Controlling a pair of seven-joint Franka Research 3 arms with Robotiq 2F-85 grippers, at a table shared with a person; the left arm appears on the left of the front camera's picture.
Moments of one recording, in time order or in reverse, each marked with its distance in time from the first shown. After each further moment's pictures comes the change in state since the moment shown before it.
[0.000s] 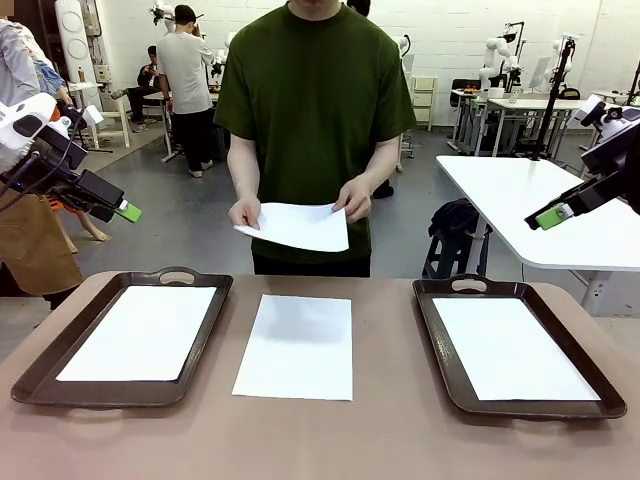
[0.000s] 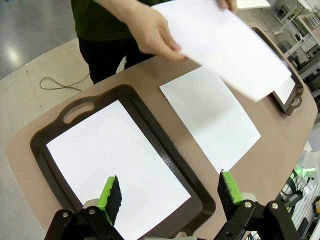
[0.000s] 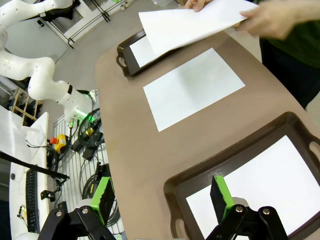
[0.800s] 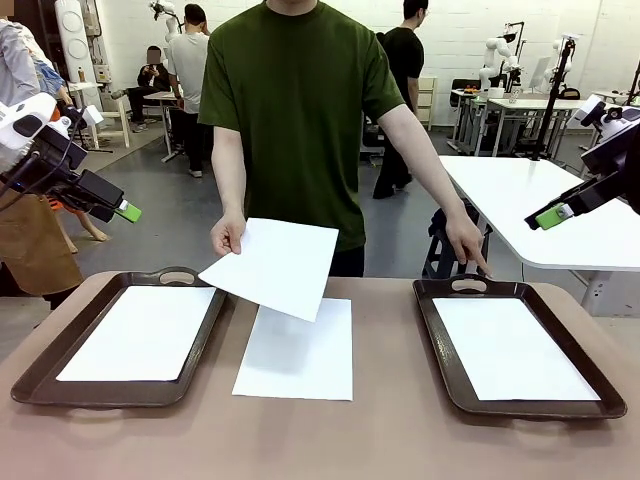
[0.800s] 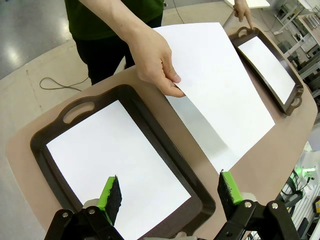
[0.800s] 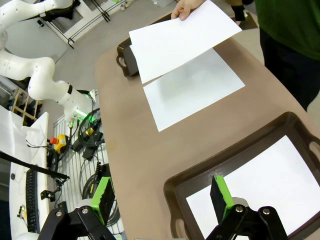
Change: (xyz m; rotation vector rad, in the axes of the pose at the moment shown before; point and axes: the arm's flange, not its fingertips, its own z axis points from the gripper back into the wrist) left arm 0.000 0.000 0.000 0.000 0.000 0.000; right arm 0.000 0.000 0.000 0.000 0.000 0.000
